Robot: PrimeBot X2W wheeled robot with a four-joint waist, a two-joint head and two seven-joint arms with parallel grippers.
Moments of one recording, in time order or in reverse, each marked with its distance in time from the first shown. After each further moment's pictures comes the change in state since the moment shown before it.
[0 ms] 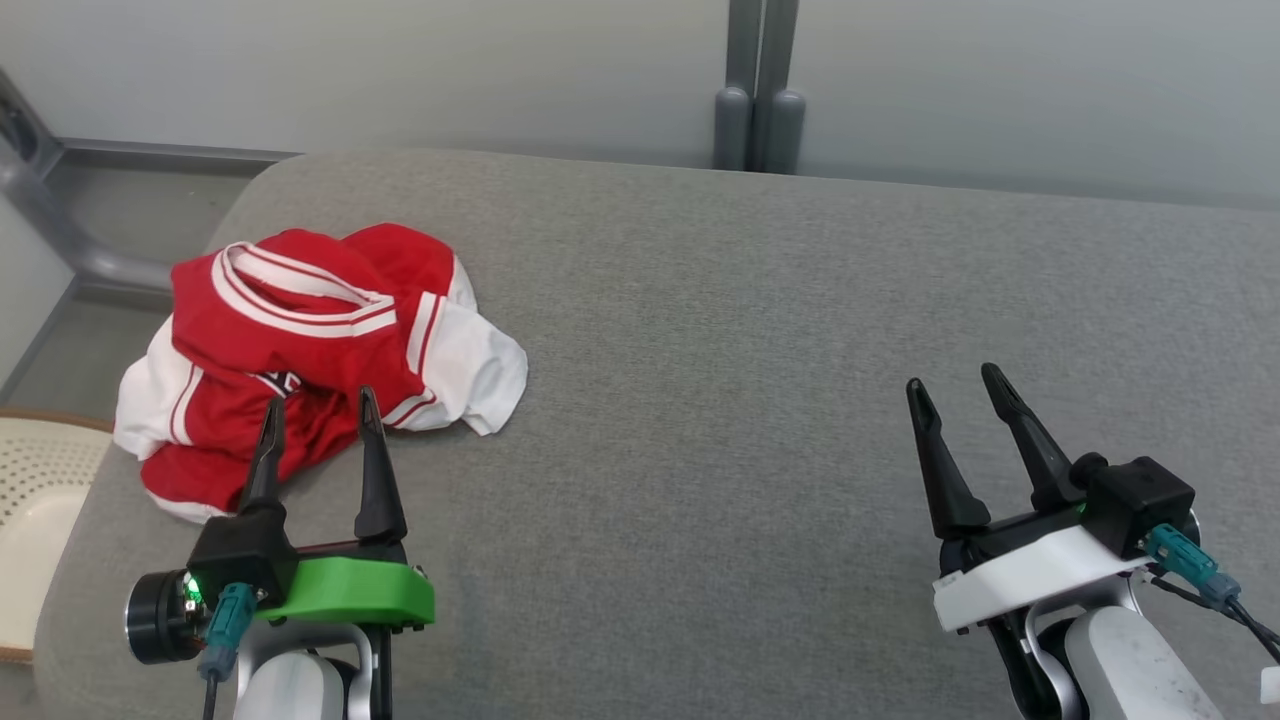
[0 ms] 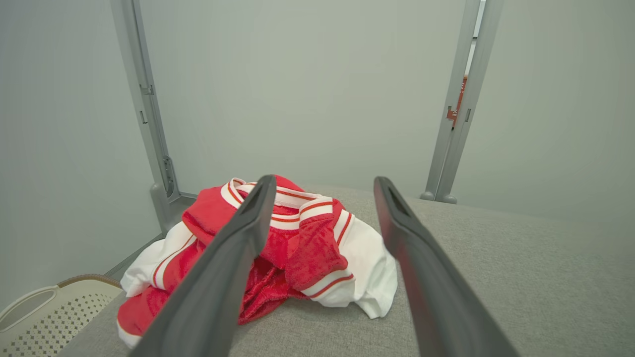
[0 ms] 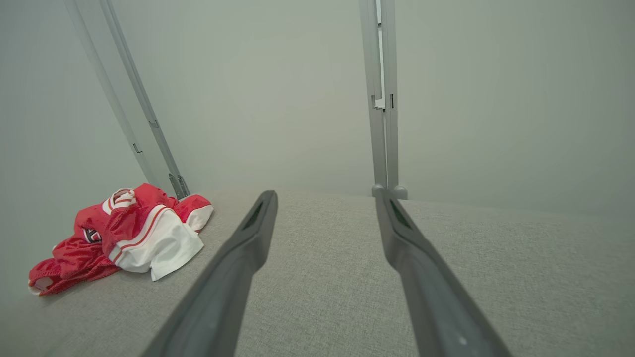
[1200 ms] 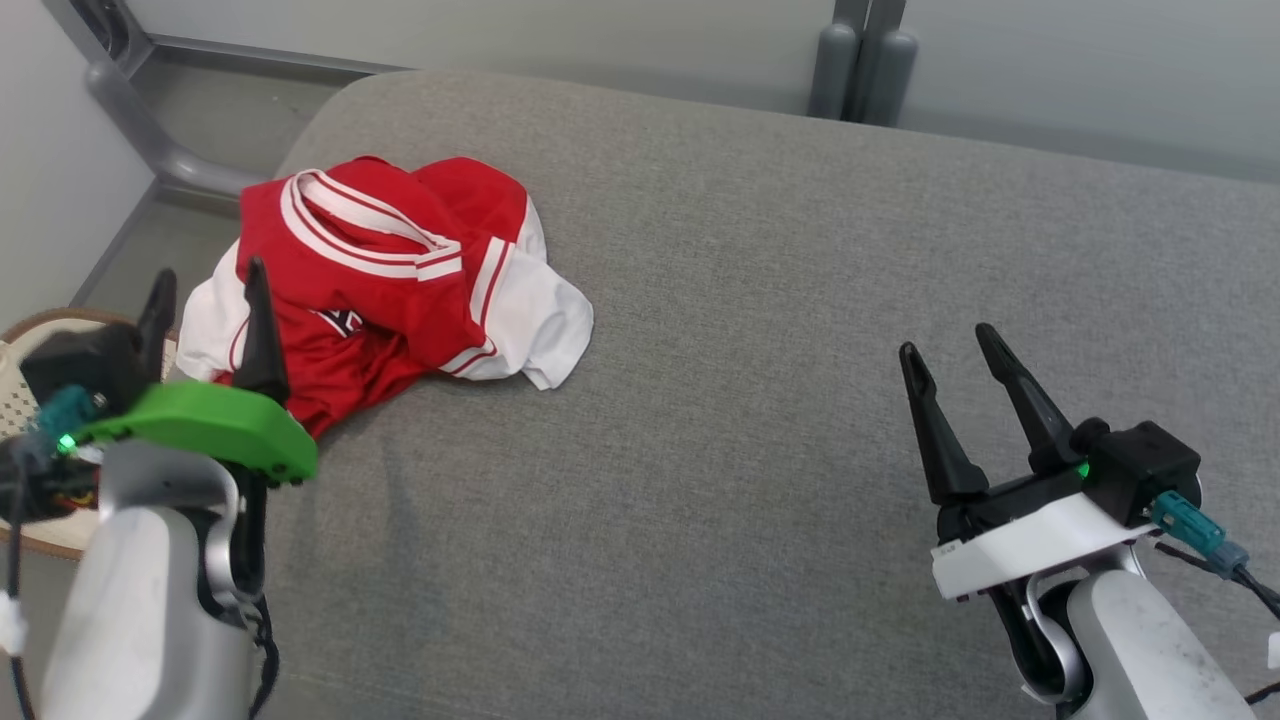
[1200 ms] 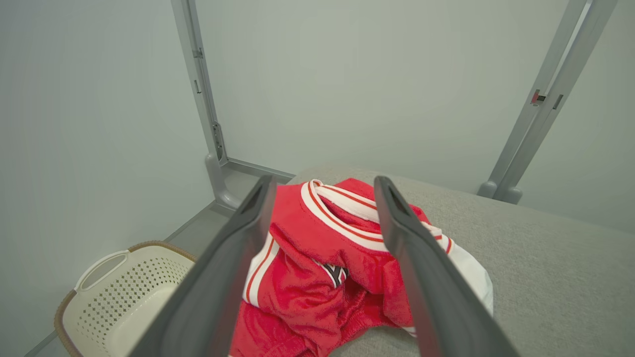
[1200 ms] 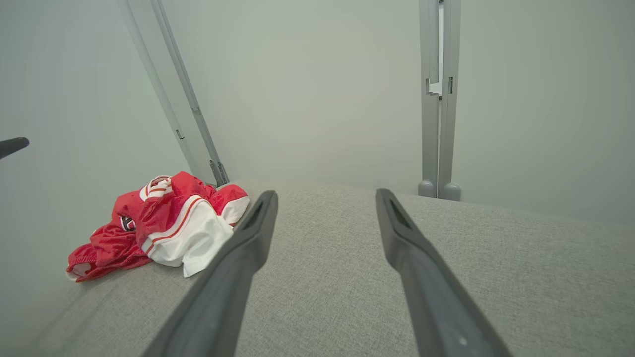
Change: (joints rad) left arm -0.225 0.127 0.069 0.023 -0.136 -0.058 0.298; right arm -0.052 -0.033 0.038 -0.018 0.019 0.000 0.000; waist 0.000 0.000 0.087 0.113
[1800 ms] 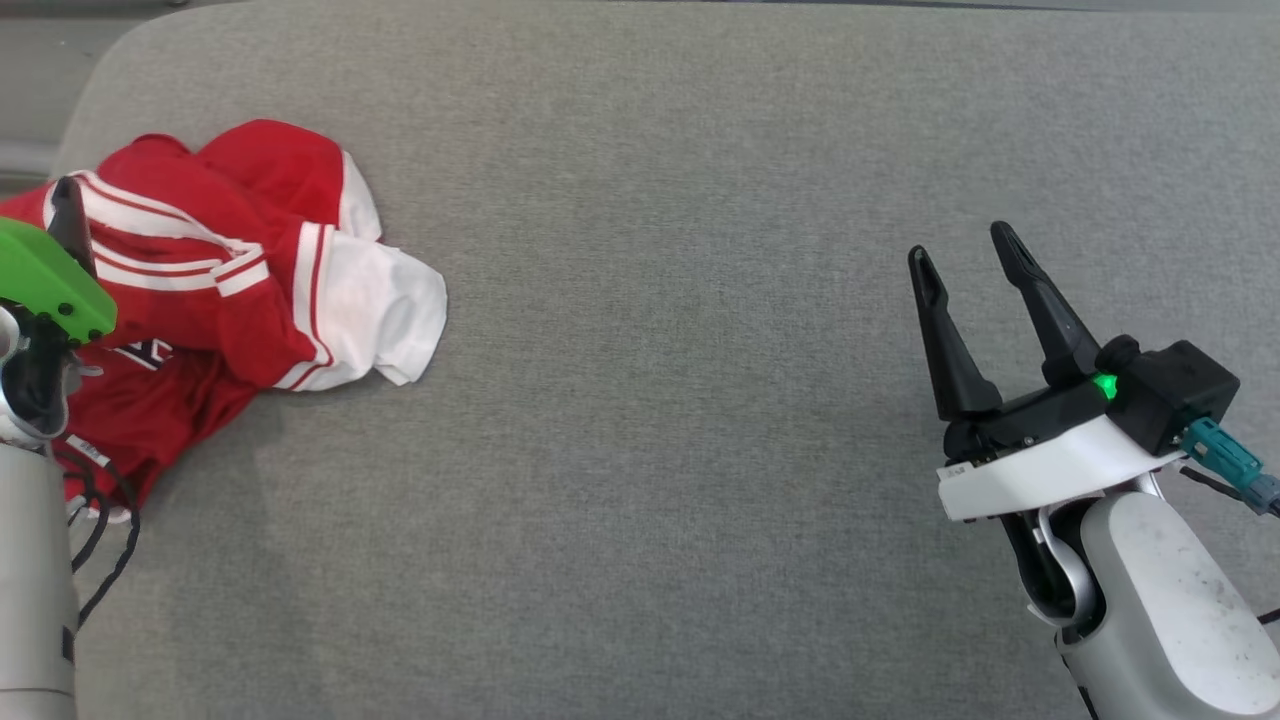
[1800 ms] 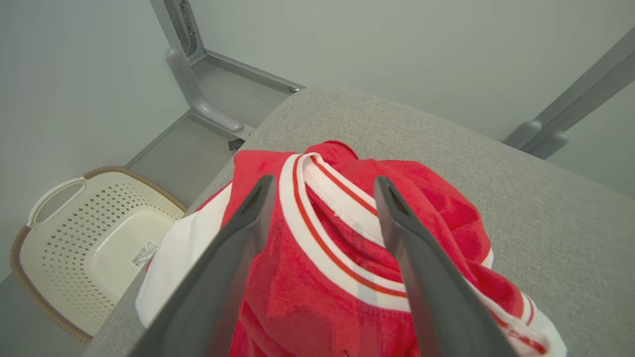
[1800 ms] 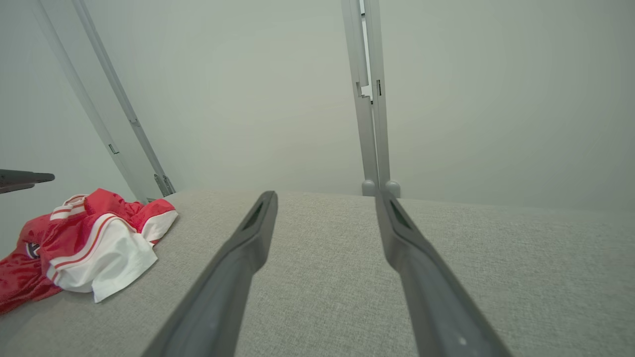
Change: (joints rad) left arm -0.418 0.161 0.112 0.485 -0.157 -0.040 0.266; right arm -0.125 -0.028 0.007 -0.038 0.012 0.000 0.000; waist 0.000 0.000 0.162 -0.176
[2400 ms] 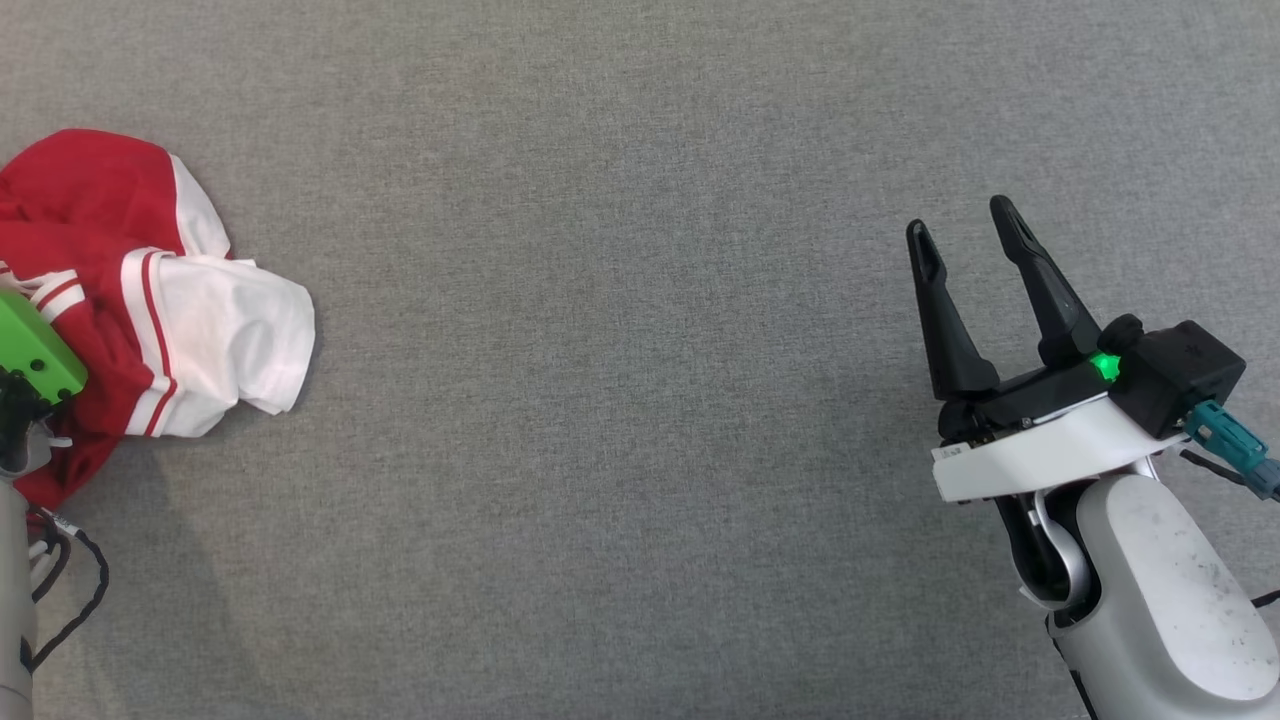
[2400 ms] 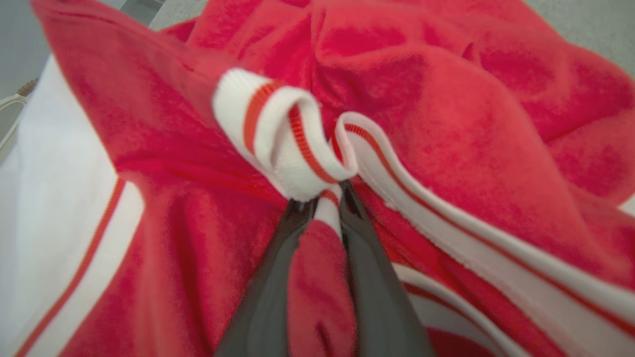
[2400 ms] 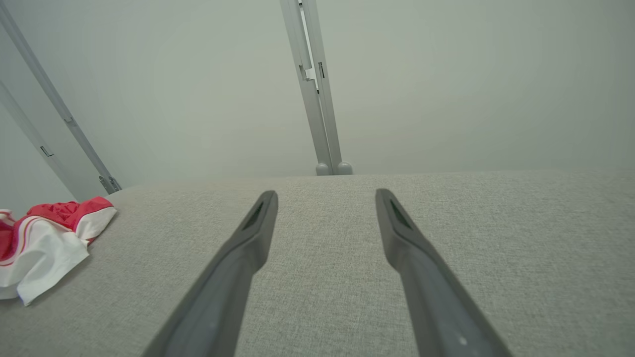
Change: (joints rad) left arm -0.070 0.068 -0.025 0.305 -0.004 -0.025 0.090; right arm -0.033 0.015 -0.002 -0.006 0.010 0.000 0.000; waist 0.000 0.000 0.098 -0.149
